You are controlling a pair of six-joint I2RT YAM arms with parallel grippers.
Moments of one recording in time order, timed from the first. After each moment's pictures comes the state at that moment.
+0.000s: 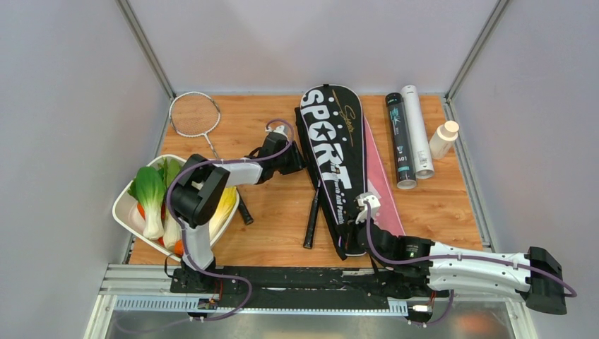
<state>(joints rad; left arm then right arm) -0.55 1.87 1.02 0.18 0.09 -0.73 1.28 0.70 0.30 -0.15 0.58 0.73</state>
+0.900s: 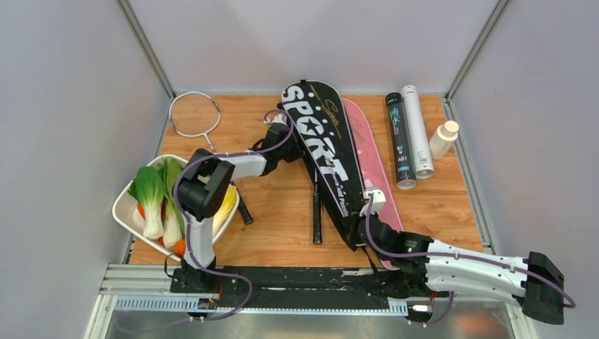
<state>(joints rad) -0.54 2.03 1.16 0.33 0.10 -0.88 1.18 0.72 0.30 -0.14 0.59 0.74</state>
